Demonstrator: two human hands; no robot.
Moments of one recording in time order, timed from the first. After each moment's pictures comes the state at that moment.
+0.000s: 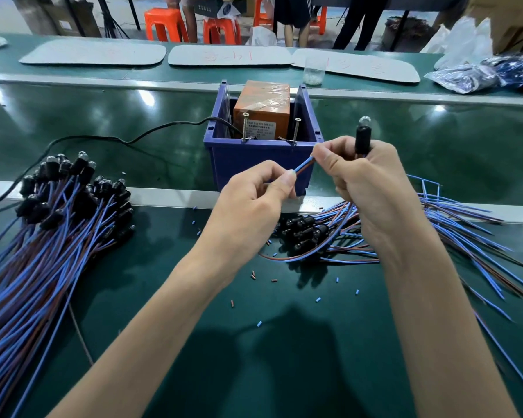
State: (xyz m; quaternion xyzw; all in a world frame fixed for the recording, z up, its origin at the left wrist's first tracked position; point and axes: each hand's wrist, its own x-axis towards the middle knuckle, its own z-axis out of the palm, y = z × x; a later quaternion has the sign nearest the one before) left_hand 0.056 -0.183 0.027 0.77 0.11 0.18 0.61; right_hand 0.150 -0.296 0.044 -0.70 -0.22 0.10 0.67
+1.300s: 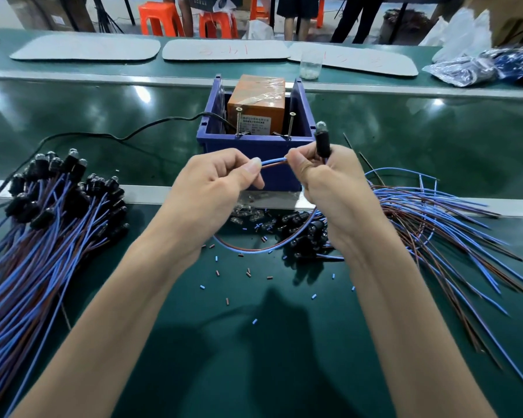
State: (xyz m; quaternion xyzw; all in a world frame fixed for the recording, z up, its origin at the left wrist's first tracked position) left_hand 0.054 -0.156 0.037 0.80 0.15 0.18 0.56; right_hand 0.142 -0.273 0.030 -0.72 -0.19 0.12 0.66
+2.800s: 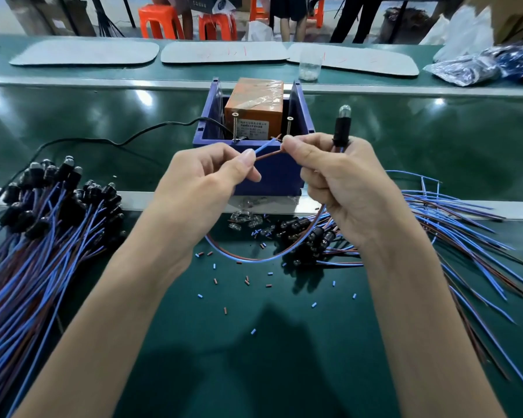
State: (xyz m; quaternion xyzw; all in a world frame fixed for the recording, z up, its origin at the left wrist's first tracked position) left_hand 0.053 -0.160 0.051 0.78 0.18 0.20 0.57; right_hand 0.150 -0.284 0.049 -0.62 -0.18 0.22 0.73
